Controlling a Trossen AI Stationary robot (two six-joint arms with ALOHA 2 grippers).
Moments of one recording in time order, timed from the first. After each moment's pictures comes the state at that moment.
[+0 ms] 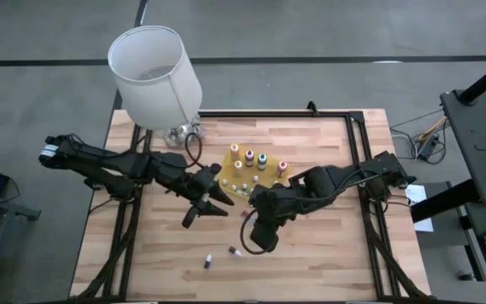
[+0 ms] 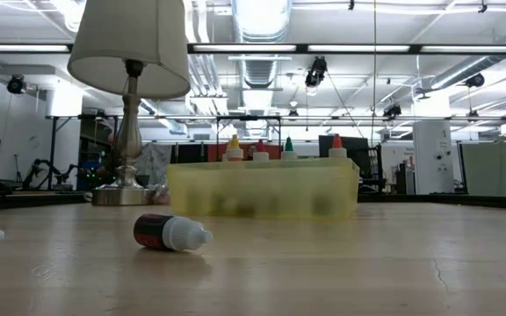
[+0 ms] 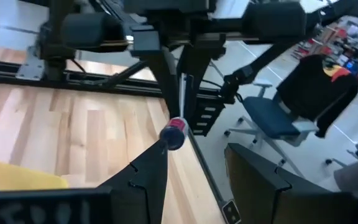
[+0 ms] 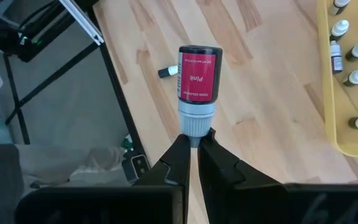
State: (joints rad) left arm -0.21 1.19 1.08 -0.11 0.22 -0.29; right arm 0.35 1.90 2.12 -1.18 0.00 0.89
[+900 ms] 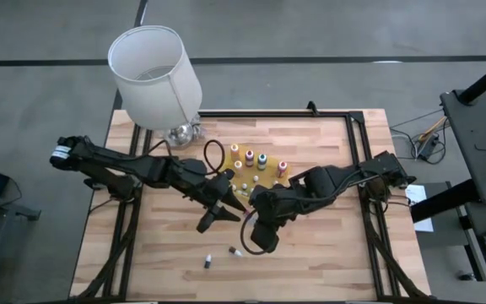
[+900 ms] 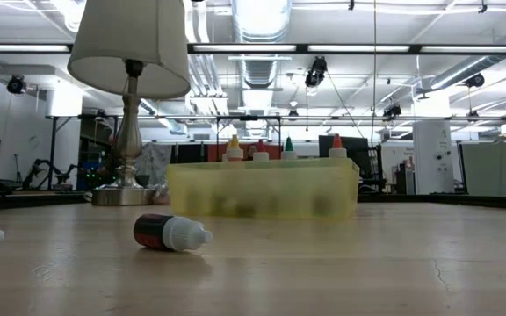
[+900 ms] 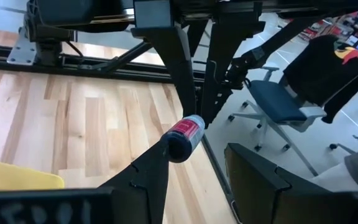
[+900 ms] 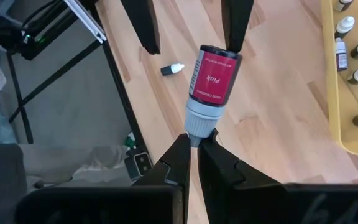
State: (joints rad) left arm -0.20 1.34 1.17 -0.13 0.23 -0.27; right arm 0.35 1.90 2.12 -1.18 -0.01 0.89
